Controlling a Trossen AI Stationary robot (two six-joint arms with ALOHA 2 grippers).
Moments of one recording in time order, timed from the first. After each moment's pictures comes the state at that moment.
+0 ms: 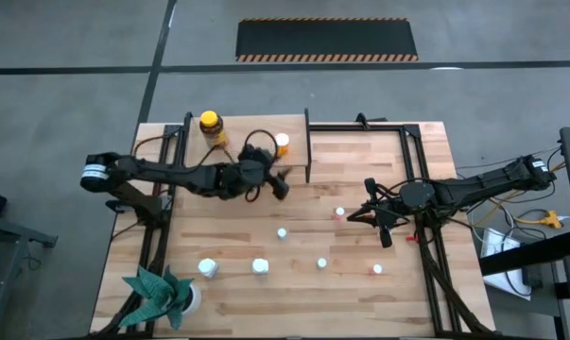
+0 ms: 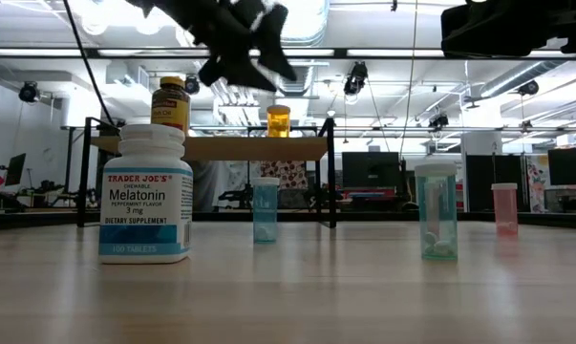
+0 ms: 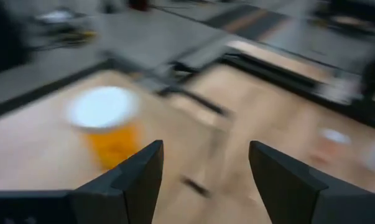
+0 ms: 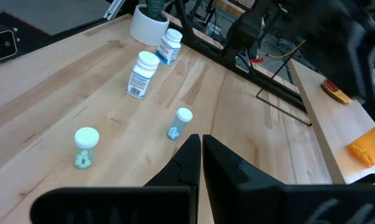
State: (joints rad) left arm 0.01 1.45 1.04 0.01 -0.57 -0.34; right arm 0.22 0.76 0.46 -0.03 0.03 -0.42
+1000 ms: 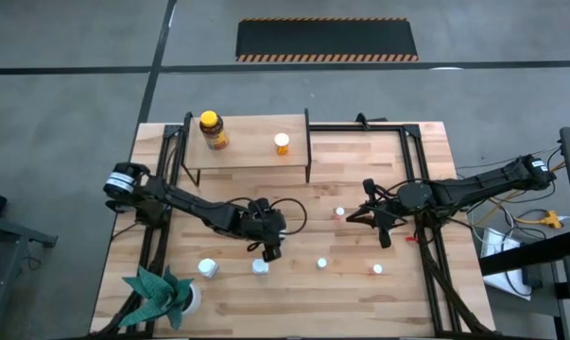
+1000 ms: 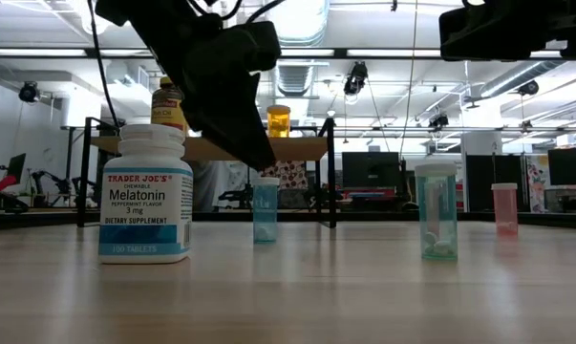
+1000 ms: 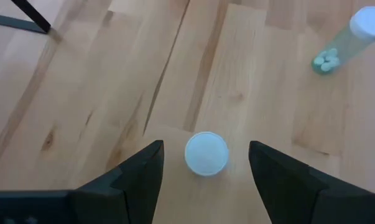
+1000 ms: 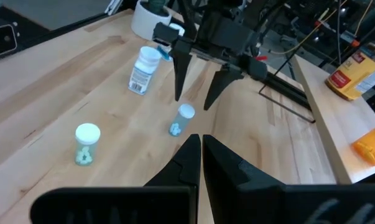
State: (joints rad) left arm -0.26 1.70 1.09 -0.31 -0.31 -0.43; right arm 0.22 0.78 0.46 -0.03 0.03 -0.42
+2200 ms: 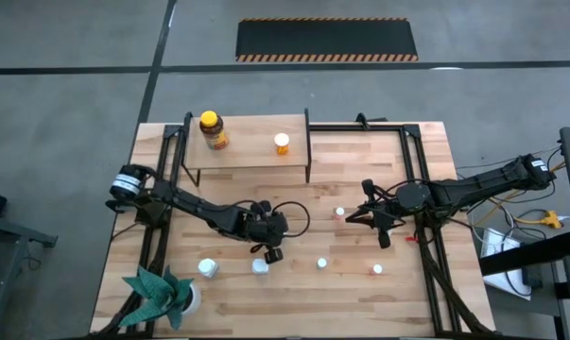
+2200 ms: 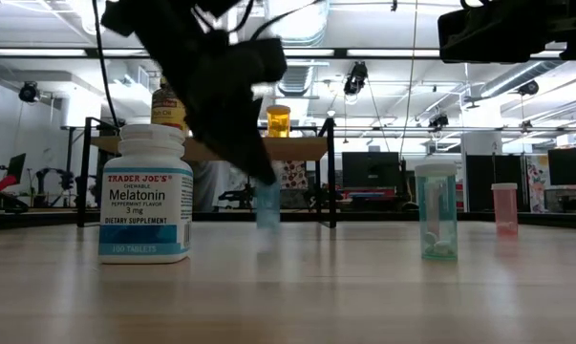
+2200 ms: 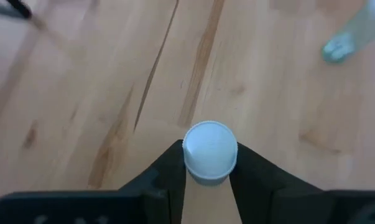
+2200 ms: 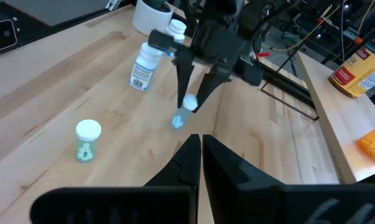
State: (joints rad) left arm -0.26 1.74 1.10 -0.29 -0.30 -0.42; right arm 0.22 0.80 0.46 -0.03 0.03 -0.42
